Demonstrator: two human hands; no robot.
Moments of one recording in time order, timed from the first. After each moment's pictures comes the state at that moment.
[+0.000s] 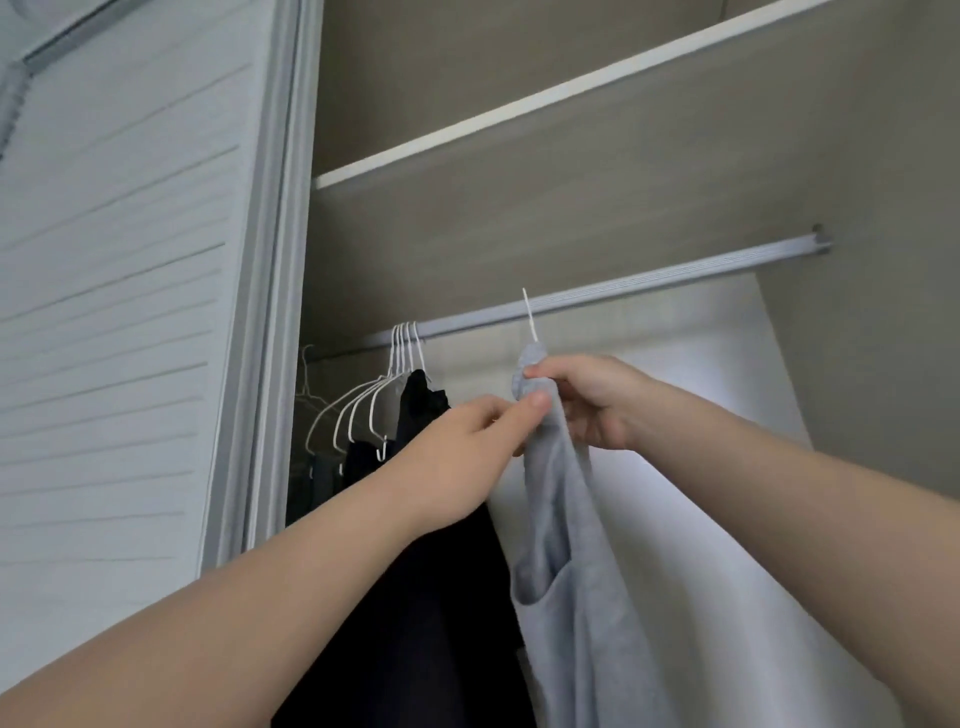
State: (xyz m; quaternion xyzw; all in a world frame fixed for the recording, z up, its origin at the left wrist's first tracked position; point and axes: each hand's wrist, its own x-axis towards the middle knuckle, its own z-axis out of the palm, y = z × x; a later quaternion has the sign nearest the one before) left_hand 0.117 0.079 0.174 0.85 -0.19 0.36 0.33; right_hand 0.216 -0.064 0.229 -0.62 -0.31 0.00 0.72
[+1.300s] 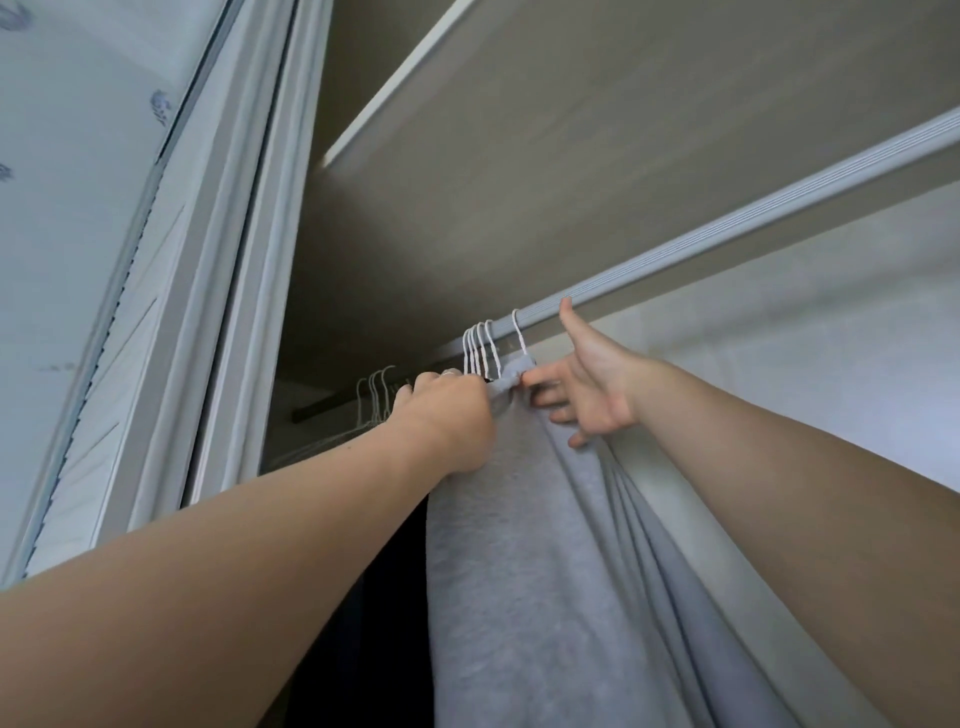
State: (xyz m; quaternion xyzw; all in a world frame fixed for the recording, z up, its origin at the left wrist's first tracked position) left_hand 0.262 0.148 0.262 0.87 0.21 0.42 -0.13; right_hand 0.409 0.046 0.314 -0.68 -0.44 0.16 0.56
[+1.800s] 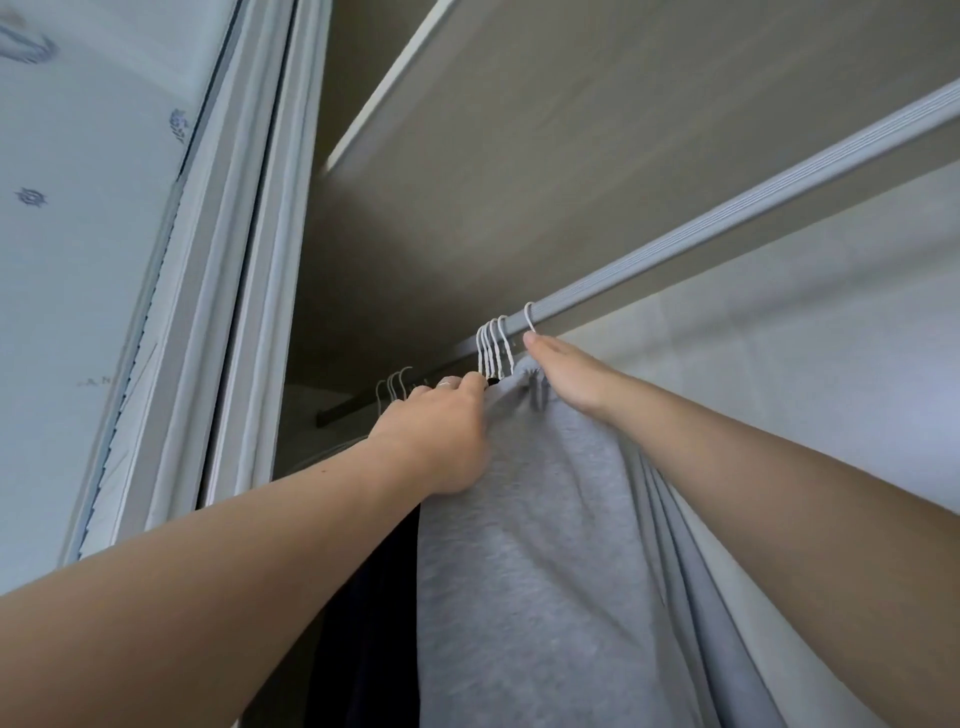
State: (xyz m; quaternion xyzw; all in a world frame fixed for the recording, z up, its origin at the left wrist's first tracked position) left_hand 0.253 0.170 0.252 0.88 0.19 0.41 -0.16; right_hand 0.430 0.089 0.309 -0.66 -0.52 -0.22 0.50
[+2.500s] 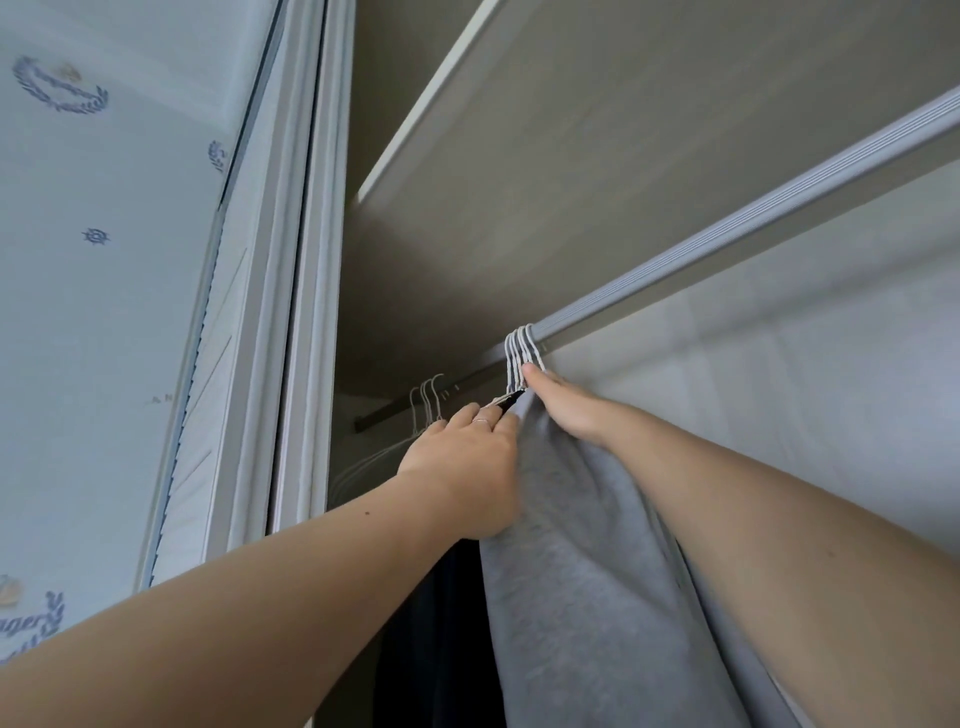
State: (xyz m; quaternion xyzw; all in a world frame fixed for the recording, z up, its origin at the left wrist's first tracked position) left_hand 0.233 0.157 0.232 0.88 0.19 0.34 -0.26; right_hand 0.417 0.120 0.293 -0.69 -0.49 -0.13 0.52
